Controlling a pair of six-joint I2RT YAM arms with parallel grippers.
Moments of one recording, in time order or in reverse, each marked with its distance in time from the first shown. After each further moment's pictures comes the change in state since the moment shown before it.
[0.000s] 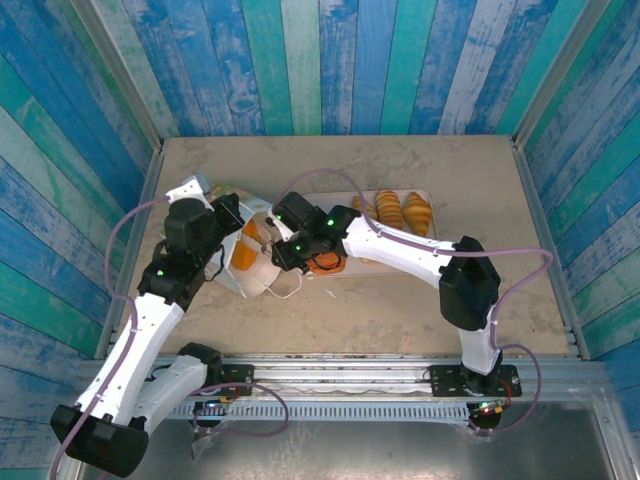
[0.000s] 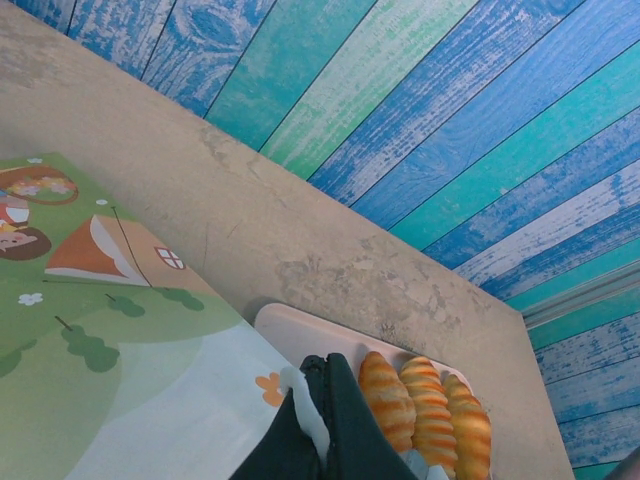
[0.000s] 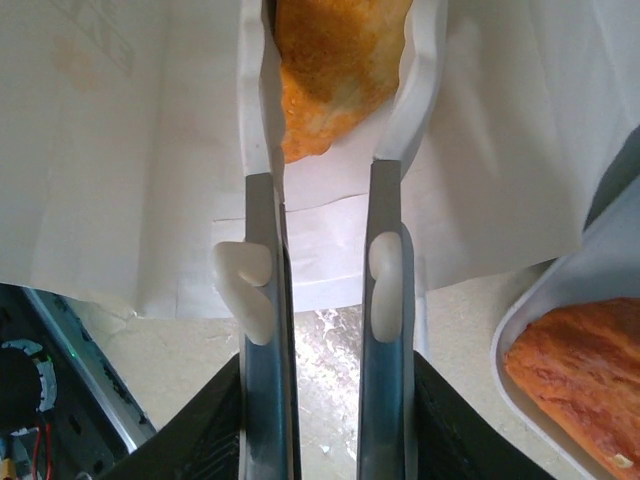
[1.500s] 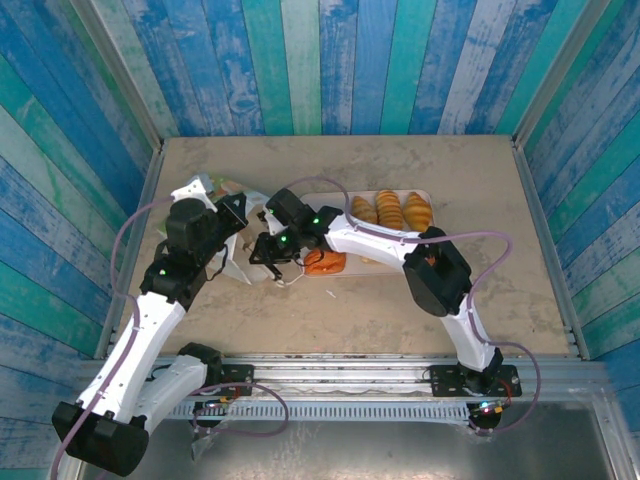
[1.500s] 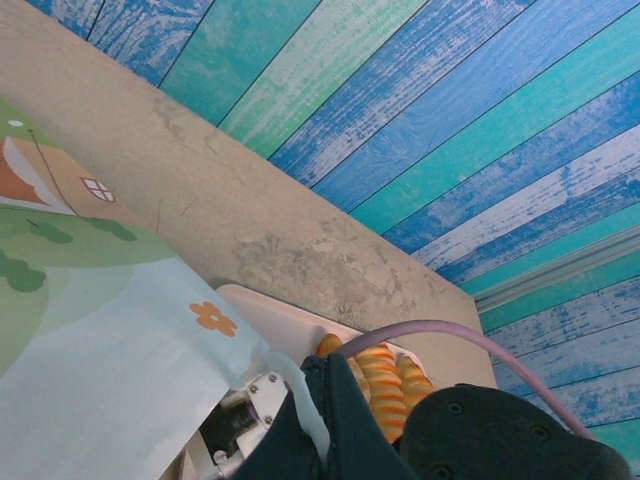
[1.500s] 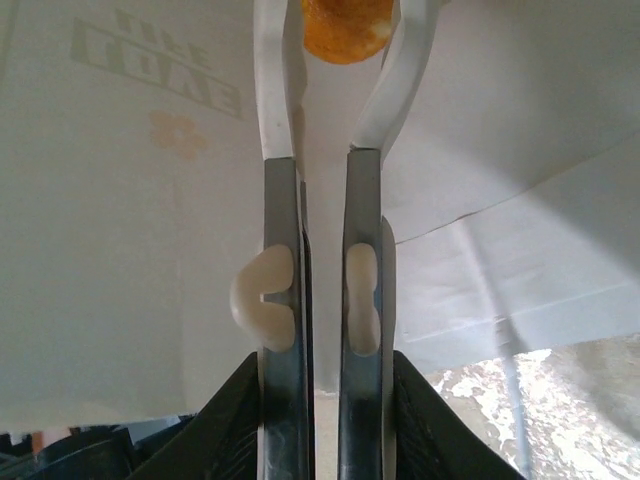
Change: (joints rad) left arm 0.000 0.007 -0.020 0.051 0.083 -0.066; right arm -0.052 0.192 0.069 0.237 -0.307 0.340
